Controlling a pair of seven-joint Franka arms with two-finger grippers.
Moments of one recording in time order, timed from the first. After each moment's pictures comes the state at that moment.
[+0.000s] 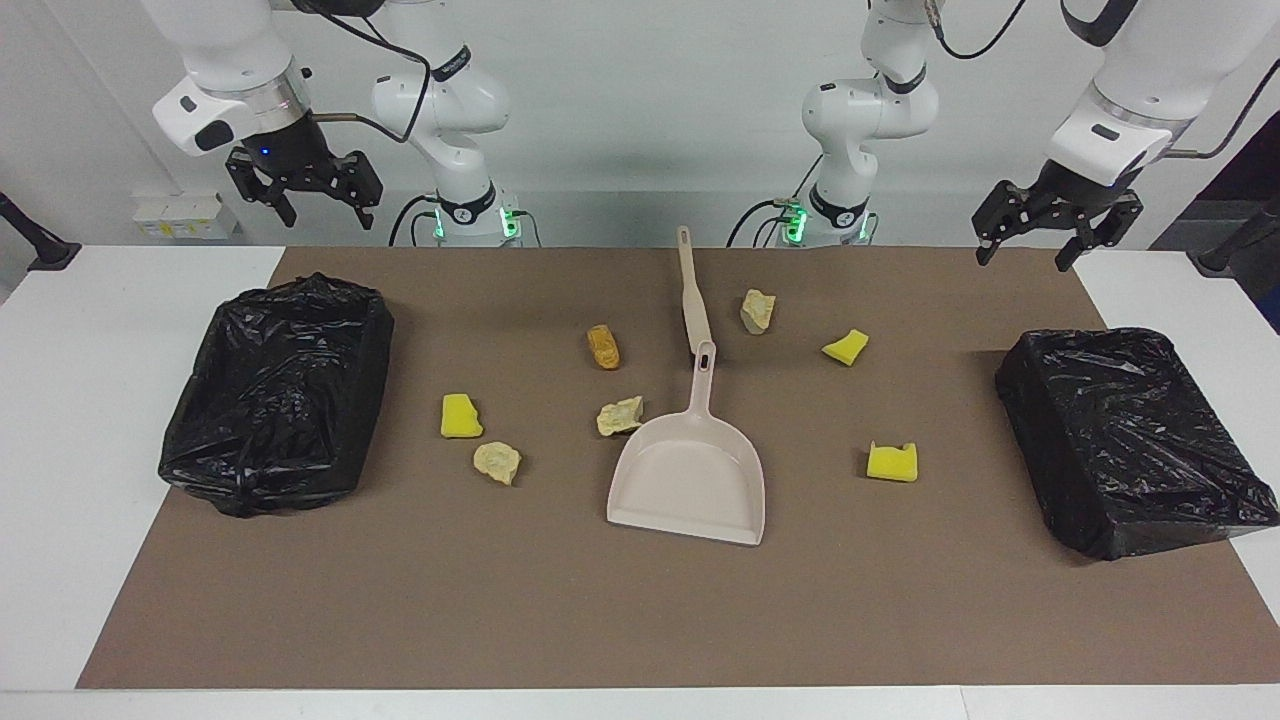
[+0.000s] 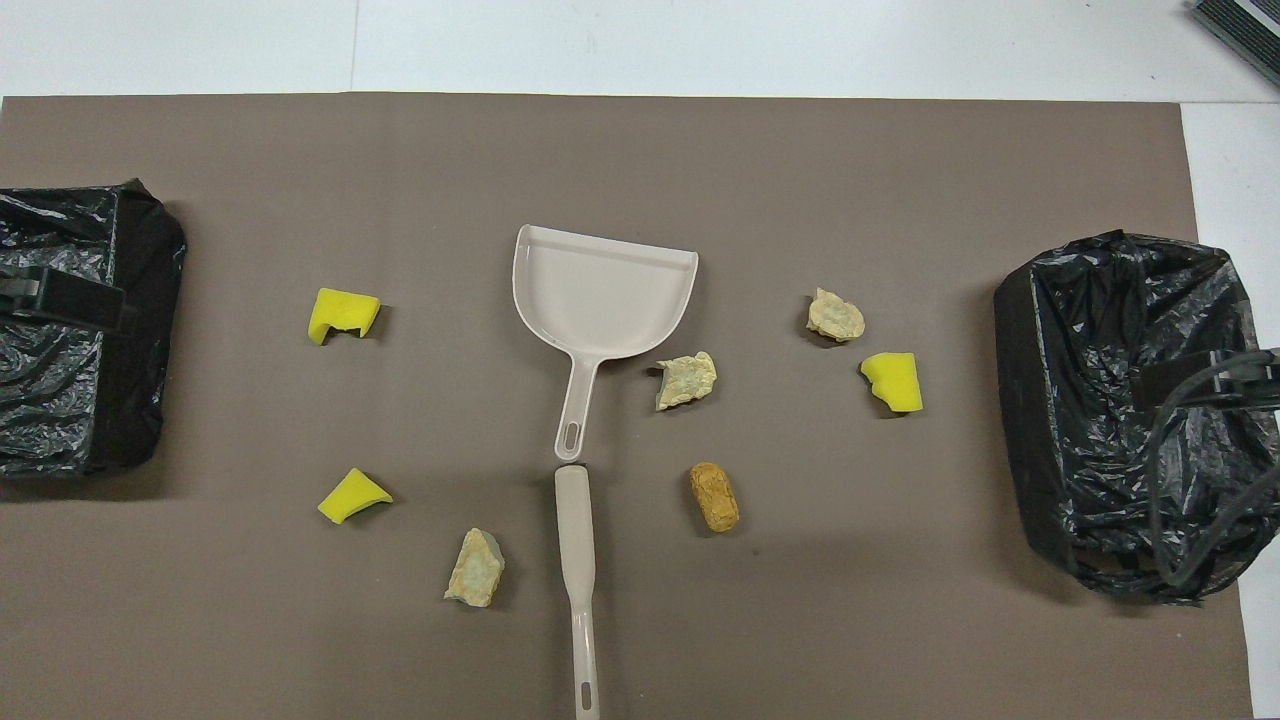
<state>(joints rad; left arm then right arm) -0.01 0.03 -0.07 -1.45 -0.01 1.49 0.09 0.00 -0.10 -0.01 -1.60 -0.04 1.39 0.01</state>
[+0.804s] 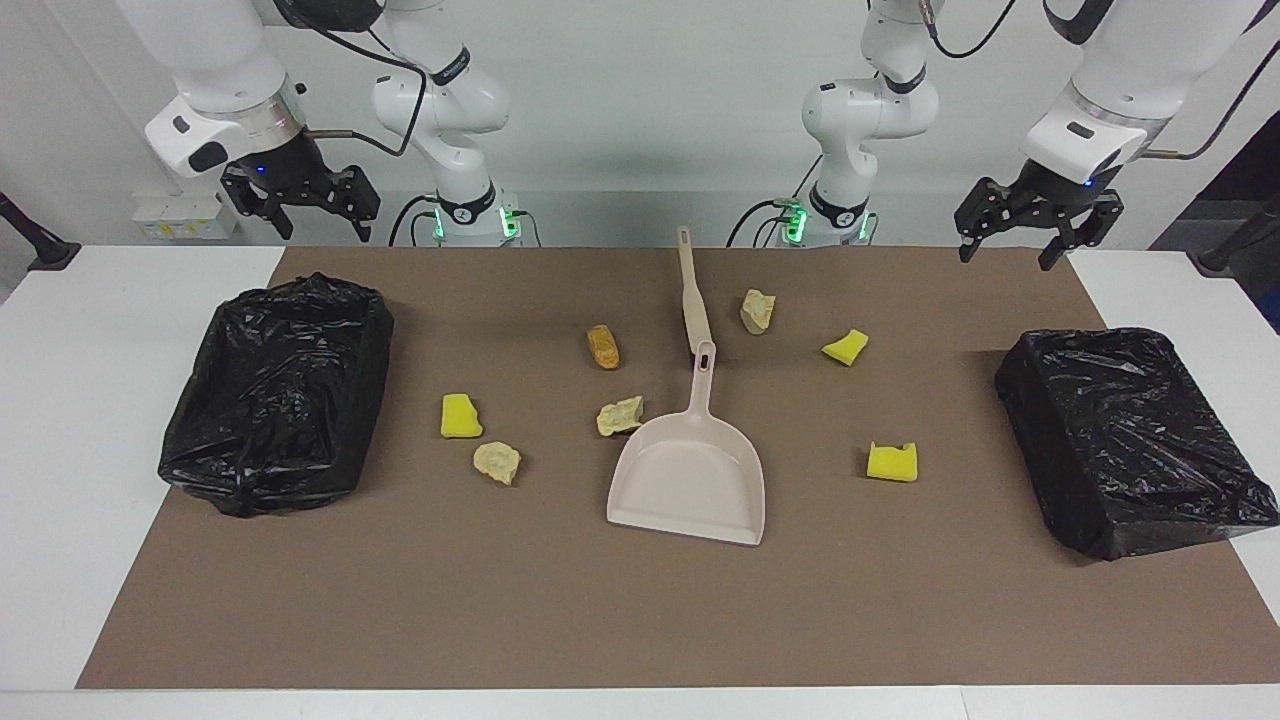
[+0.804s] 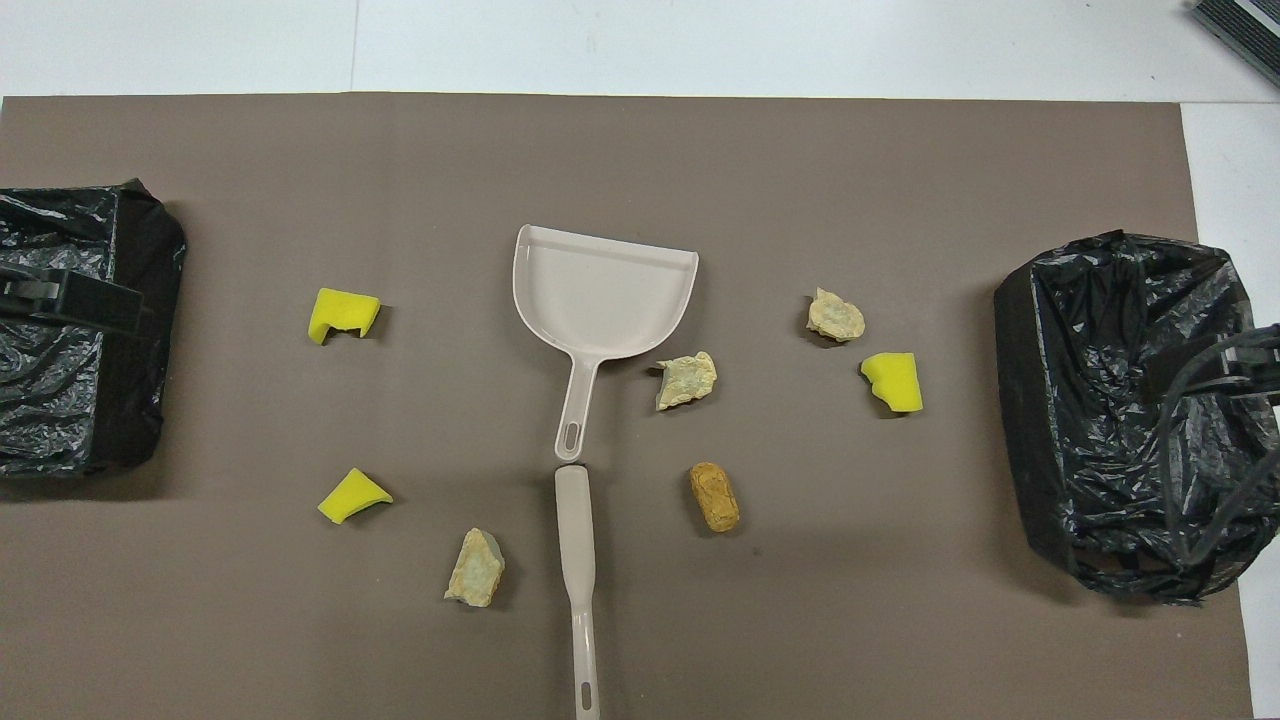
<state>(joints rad) -0.01 0.02 -0.11 -1.46 -0.01 1.48 0.09 0.00 -0.01 -0.01 -1.53 -0.03 1.39 0.01</state>
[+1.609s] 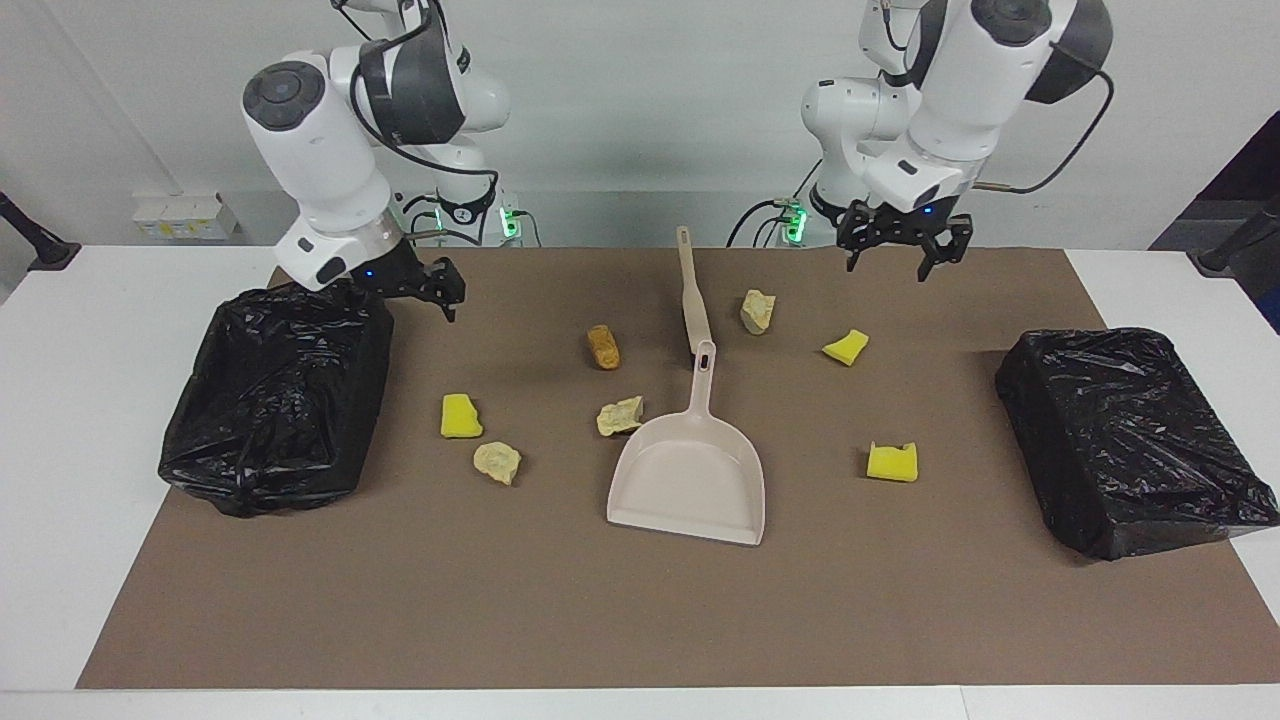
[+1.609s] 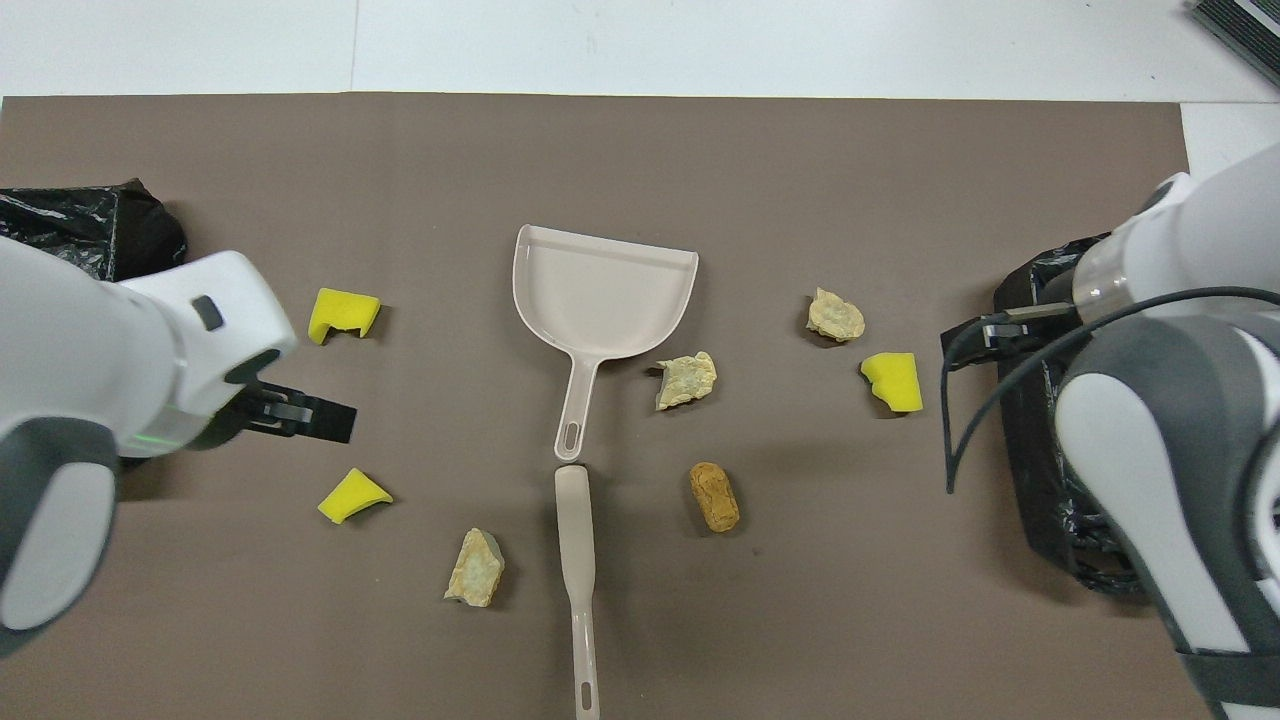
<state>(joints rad) -0.21 -0.16 -0.15 -1.93 -0.02 1.73 -0.10 0.12 0.08 0.03 -1.75 0.04 1.78 0.11</state>
